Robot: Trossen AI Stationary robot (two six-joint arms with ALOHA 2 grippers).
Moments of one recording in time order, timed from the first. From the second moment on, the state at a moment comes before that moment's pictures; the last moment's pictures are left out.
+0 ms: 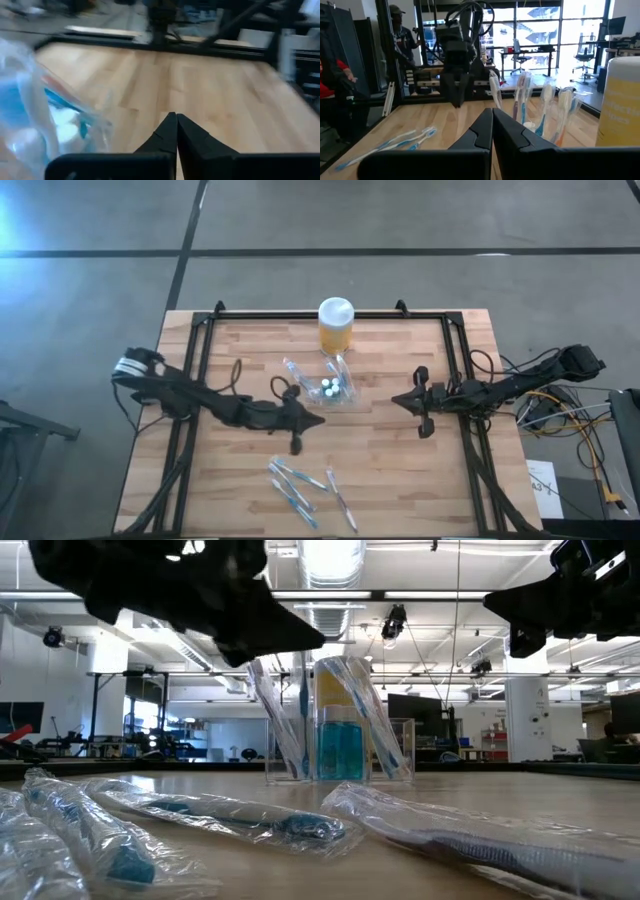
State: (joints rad) left arm -0.25 1.56 0.65 0.68 -0.32 -0.18; right arm 0.26 0.72 0.01 0.82 0.29 0.05
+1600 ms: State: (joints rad) left arm -0.47 0.67 0.49 0.15 -0.74 0.12; right arm 0.26 0.72 0.01 0.81 0.29 0.06
